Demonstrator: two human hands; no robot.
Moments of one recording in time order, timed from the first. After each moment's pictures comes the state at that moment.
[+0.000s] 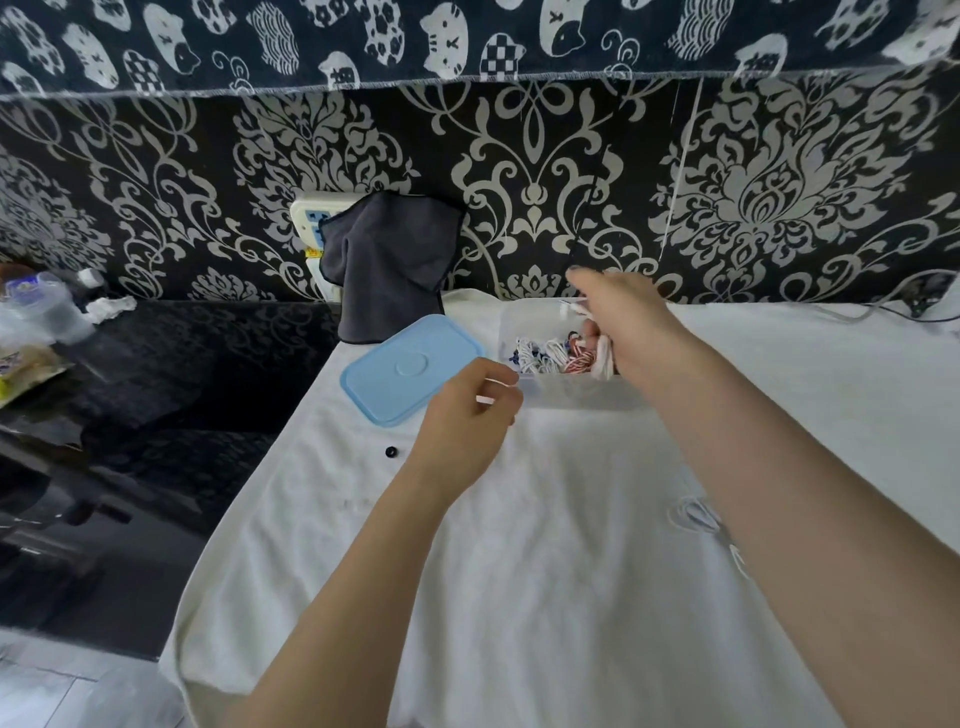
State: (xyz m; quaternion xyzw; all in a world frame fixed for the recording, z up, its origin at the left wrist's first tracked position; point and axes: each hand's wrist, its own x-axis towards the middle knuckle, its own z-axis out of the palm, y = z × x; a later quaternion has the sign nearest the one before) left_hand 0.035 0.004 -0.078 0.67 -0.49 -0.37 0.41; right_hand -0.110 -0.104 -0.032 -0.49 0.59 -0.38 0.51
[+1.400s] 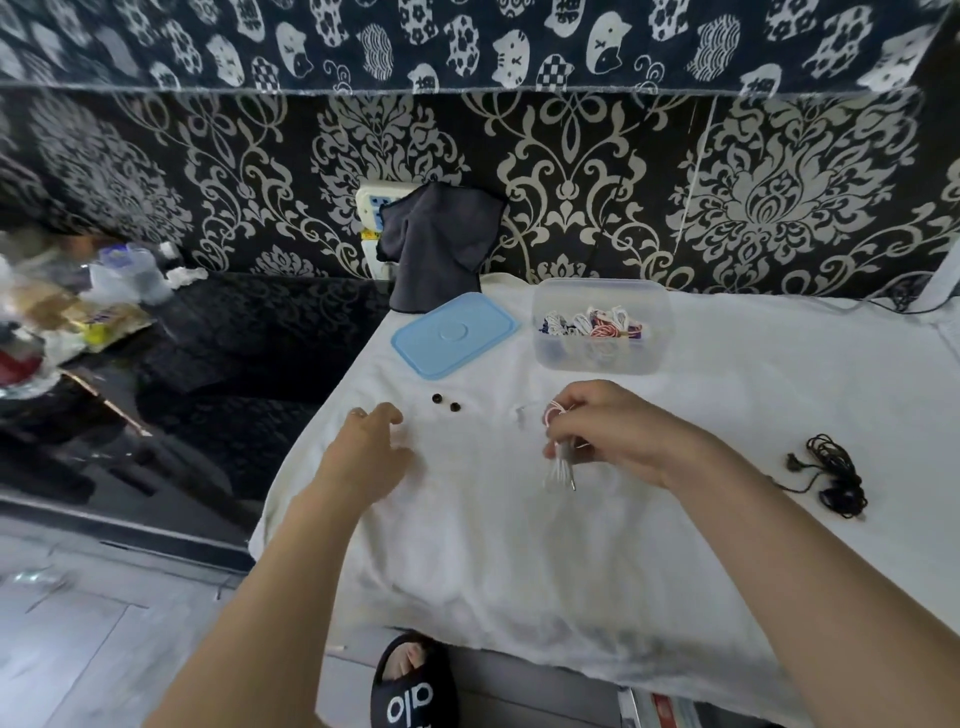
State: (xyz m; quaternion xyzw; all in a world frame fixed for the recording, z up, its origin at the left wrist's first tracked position) left_hand 0.145 0.109 -0.102 0.83 -0.51 -0.20 0.12; right_hand -0.114 0.030 -0.065 -0.59 0.49 -0.17 0.62
